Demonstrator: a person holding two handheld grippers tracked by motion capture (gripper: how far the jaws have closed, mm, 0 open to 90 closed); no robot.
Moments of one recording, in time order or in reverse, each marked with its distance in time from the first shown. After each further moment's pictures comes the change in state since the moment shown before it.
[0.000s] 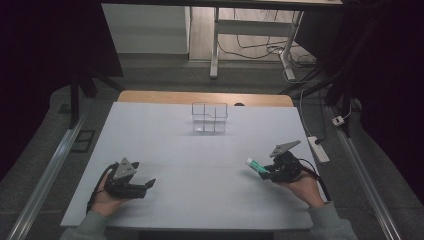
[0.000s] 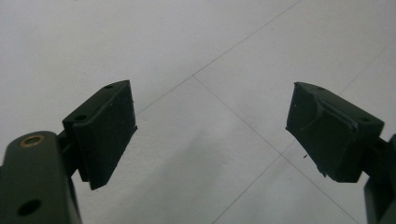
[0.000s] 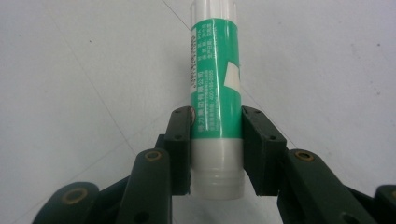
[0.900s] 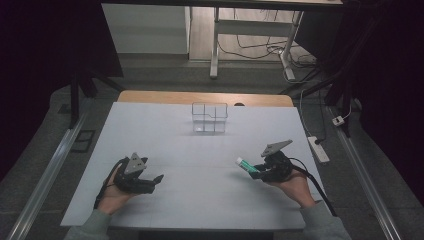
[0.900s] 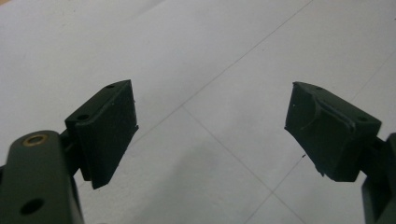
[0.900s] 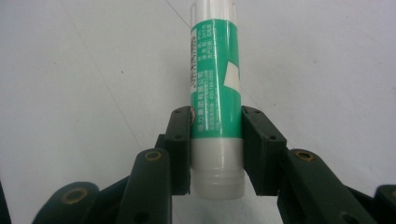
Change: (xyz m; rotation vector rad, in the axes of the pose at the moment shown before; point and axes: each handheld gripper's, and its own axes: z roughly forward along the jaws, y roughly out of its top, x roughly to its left) left arm -0.010 0.027 0.013 0.008 -0.003 0.051; right arm 0.017 0.018 0.011 -0.042 0.049 -0.020
